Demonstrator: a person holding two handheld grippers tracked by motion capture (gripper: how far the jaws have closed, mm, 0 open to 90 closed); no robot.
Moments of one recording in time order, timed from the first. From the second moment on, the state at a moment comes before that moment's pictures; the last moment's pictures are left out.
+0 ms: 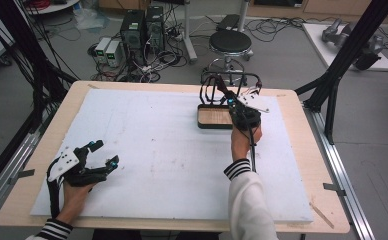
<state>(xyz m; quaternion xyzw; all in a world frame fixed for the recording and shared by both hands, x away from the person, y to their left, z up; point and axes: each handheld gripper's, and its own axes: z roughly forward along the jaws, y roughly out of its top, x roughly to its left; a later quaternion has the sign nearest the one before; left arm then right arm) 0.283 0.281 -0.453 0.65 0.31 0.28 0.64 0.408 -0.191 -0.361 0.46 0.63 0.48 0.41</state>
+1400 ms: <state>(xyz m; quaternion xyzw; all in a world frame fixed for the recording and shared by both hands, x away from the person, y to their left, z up) 0.283 0.281 -0.453 0.65 0.30 0.29 0.64 0.431 -0.193 -0.385 0.45 0.67 0.46 0.37</state>
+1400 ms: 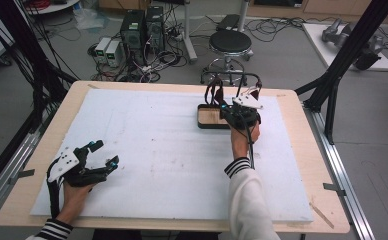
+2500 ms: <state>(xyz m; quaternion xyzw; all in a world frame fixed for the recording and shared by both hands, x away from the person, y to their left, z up) 0.277 0.282 -0.455 0.63 0.31 0.31 0.64 0.276 -0.273 -0.404 0.38 0.63 0.58 0.35</state>
